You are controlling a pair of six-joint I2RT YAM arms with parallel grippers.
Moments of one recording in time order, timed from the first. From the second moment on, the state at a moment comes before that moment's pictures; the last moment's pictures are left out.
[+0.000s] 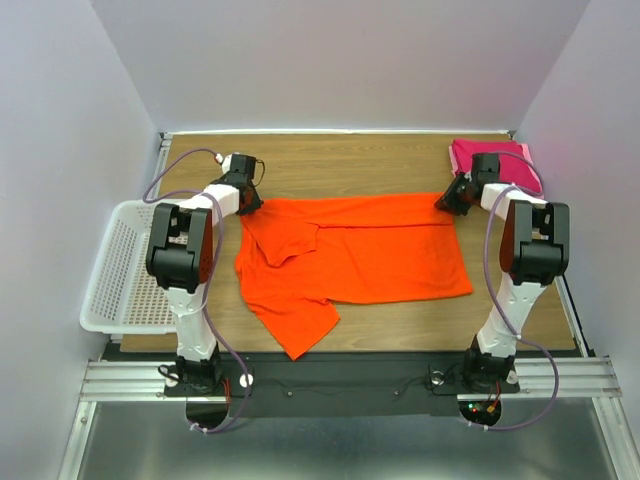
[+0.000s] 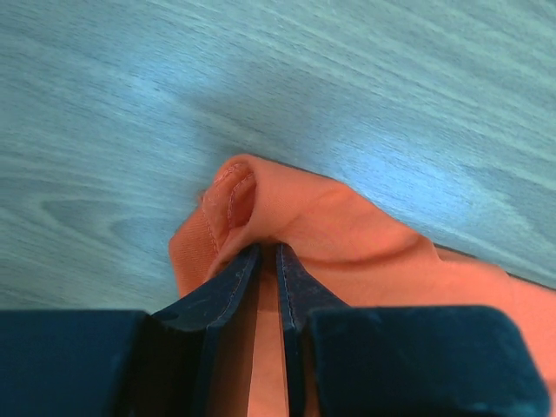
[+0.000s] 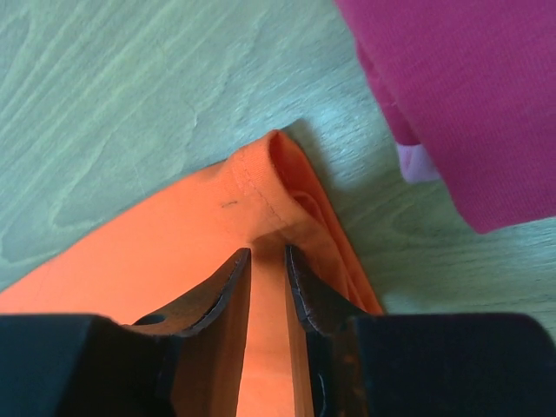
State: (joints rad) left arm -0.18 1.98 1.32 -0.26 -0.23 -0.53; right arm -0.12 2.00 1.32 -0.23 -0.18 0.54
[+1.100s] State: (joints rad) left arm -0.16 1.92 1.39 -0.27 -0.16 -0.51; right arm -0.11 2.01 1.50 -0.28 -0.12 0.45
